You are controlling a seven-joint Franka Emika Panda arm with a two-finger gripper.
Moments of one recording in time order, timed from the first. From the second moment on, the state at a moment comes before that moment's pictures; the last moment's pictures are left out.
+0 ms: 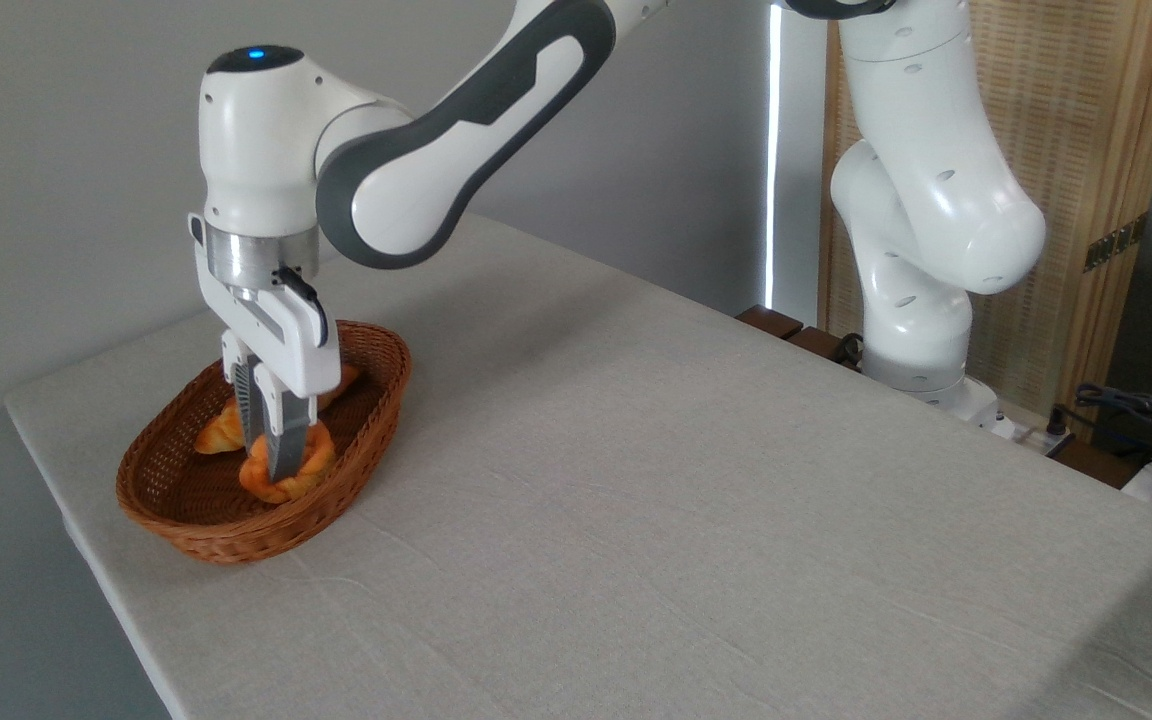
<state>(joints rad) -0.32 0.26 -0.07 -1.80 -0.01 2.33 0.37</state>
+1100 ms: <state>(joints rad) -0.29 0.05 0.16 -1.95 -0.01 2.07 0.59</state>
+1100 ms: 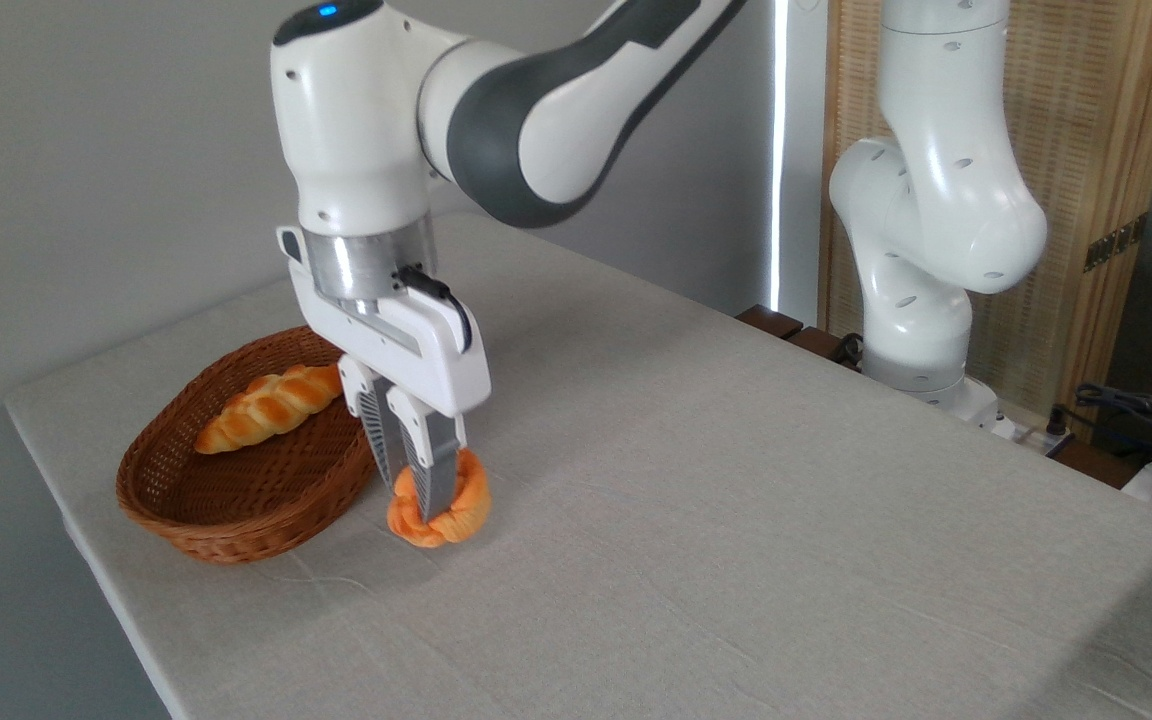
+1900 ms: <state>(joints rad) -0.29 0.05 0.16 -1.96 -0.01 2.07 0.60</state>
